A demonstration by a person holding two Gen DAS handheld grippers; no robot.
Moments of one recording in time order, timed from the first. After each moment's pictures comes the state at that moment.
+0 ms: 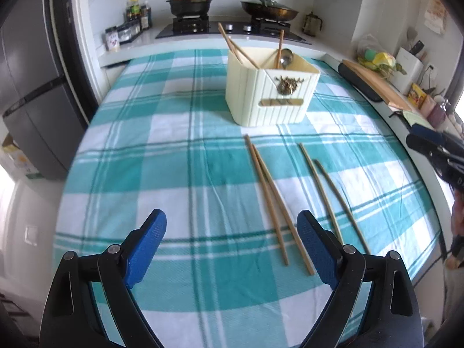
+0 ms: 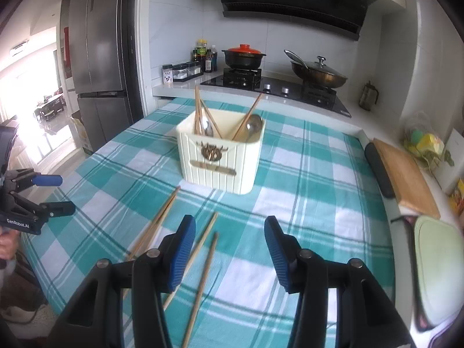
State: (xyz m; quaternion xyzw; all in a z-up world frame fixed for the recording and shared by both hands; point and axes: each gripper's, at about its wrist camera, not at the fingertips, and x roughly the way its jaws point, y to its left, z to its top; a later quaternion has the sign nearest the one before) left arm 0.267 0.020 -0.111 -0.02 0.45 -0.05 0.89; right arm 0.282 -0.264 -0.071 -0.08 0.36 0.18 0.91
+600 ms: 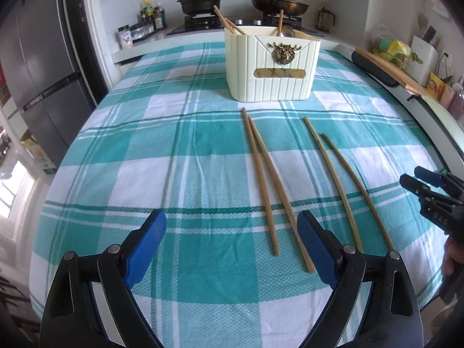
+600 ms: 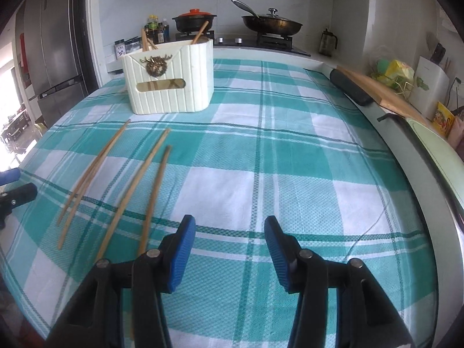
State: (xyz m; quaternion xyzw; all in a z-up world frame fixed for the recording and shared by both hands) left arm 0.250 -0.025 -0.157 0.01 0.43 0.01 0.90; right arm 0.285 -0.311 -0.185 -0.05 0.41 0.08 0.91
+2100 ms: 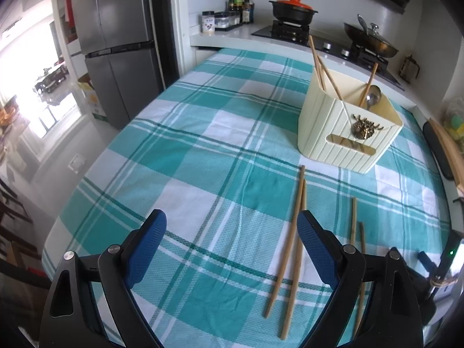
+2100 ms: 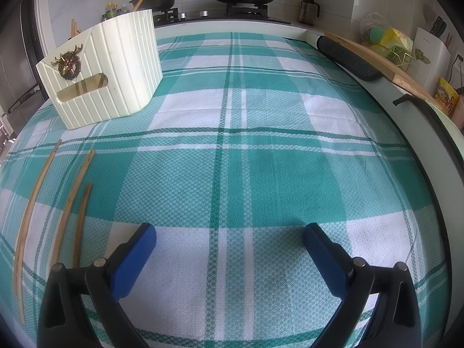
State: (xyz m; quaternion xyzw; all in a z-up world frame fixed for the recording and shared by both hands) left arm 0.308 -0.006 -0.109 -0.10 0.43 0.20 0.88; right arm 0.378 -0.323 -0.217 -0.02 0.46 0.03 0.88
